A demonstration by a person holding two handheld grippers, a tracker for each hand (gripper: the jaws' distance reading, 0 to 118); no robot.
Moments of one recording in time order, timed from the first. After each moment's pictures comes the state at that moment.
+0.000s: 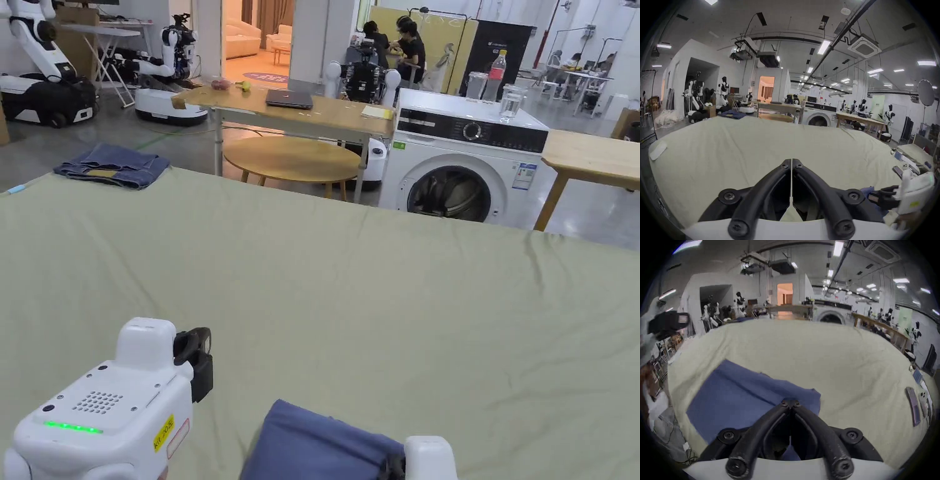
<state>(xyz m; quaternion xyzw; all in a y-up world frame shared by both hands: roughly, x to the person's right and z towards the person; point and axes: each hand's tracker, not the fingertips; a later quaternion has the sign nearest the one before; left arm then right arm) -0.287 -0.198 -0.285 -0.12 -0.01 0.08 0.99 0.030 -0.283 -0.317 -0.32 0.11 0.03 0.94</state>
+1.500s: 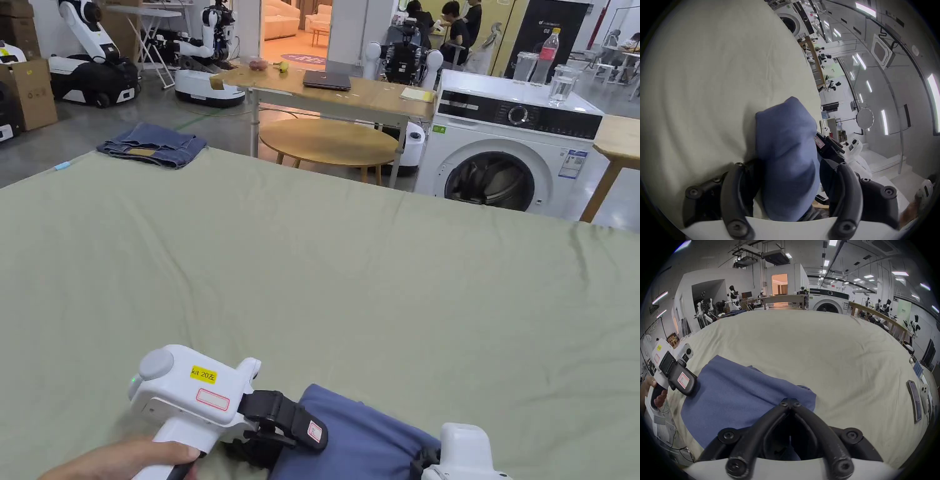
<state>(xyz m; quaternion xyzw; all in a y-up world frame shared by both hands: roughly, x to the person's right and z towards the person) -0.306 -0.316 -0.391 -0.52 -0.37 0.38 0.67 0.032 -0.280 -0.326 -0.35 0.10 0.02 0.93</state>
